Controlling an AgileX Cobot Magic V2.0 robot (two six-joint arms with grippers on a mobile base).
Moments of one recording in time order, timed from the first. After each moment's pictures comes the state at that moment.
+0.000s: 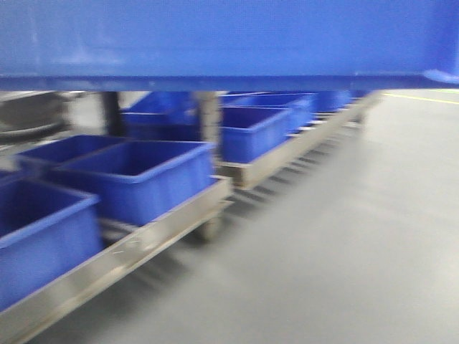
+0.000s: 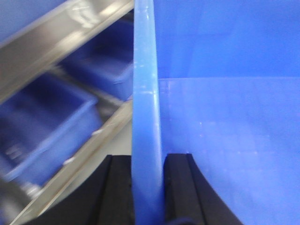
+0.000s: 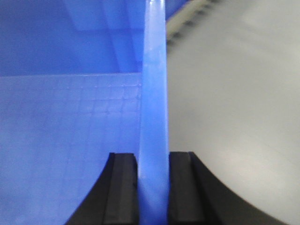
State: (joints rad) left arm -0.63 1.40 -1.62 0.66 1.06 -0.74; right arm 0.82 1.31 -1.52 -0.48 1.02 0.71
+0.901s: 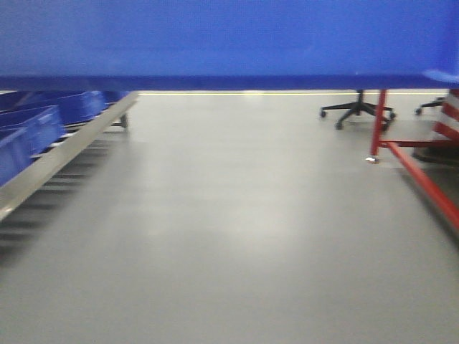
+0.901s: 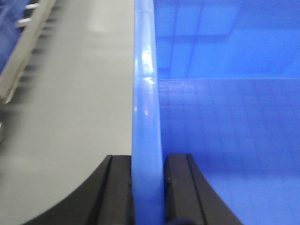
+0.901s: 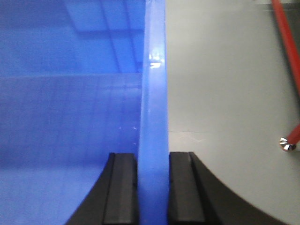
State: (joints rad) left arm -0.63 1.40 -1.62 0.66 1.06 -0.74; right arm 0.82 1.31 -1.52 -0.48 1.02 0.71
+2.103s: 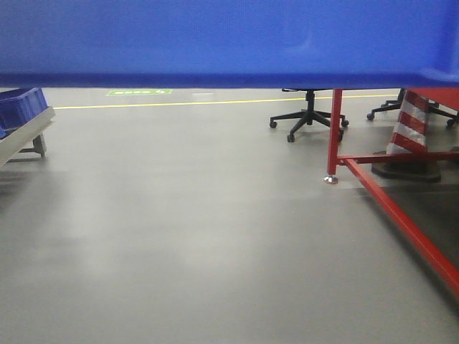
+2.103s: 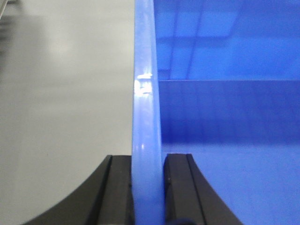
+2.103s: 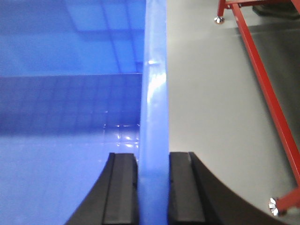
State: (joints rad) left arm -0.63 1.40 -1.62 0.66 1.05 -0.74; right arm 0.82 1.31 -1.52 -0.48 1.02 0.71
